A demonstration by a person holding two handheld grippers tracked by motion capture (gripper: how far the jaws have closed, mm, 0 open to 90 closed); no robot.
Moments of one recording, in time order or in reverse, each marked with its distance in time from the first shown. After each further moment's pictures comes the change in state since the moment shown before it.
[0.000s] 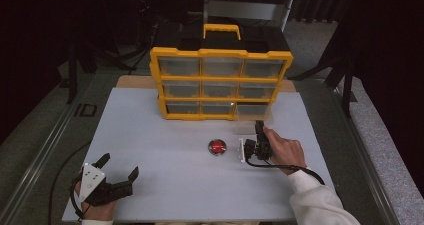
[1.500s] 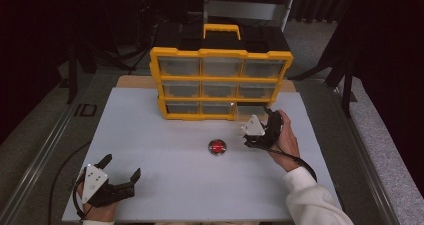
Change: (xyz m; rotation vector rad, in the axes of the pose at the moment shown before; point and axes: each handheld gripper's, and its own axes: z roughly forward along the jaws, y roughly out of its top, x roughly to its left) left arm -0.005 -0.001 0.001 0.006 -0.009 0.021; right arm -0.053 -0.006 0.001 -0.081 0.236 0.684
